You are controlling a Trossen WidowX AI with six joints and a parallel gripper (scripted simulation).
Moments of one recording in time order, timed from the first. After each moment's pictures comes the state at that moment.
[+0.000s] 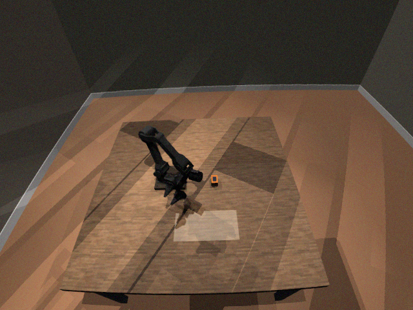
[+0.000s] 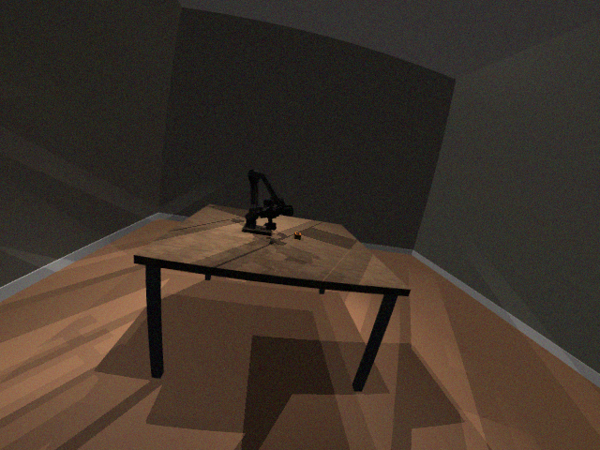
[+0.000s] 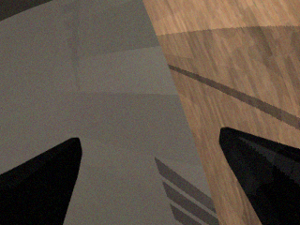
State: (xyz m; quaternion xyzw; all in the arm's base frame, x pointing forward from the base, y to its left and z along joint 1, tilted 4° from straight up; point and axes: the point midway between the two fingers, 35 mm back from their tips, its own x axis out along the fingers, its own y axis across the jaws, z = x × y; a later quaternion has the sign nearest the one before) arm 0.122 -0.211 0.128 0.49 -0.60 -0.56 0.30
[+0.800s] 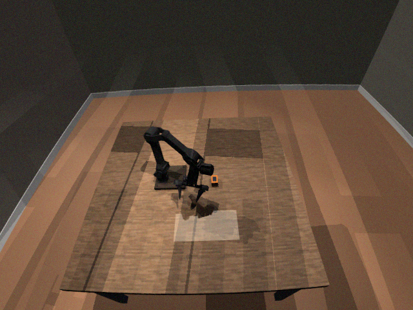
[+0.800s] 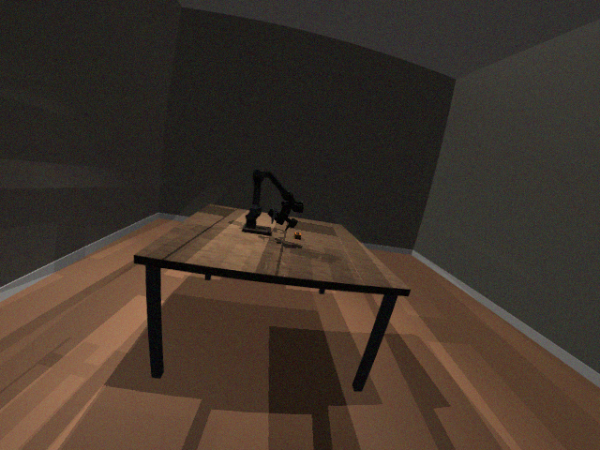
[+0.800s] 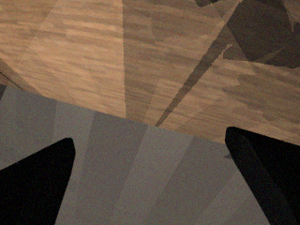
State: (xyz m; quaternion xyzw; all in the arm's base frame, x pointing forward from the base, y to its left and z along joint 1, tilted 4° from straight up) arm 0.212 -0.177 0.102 0.65 -0.66 -0.35 -0.12
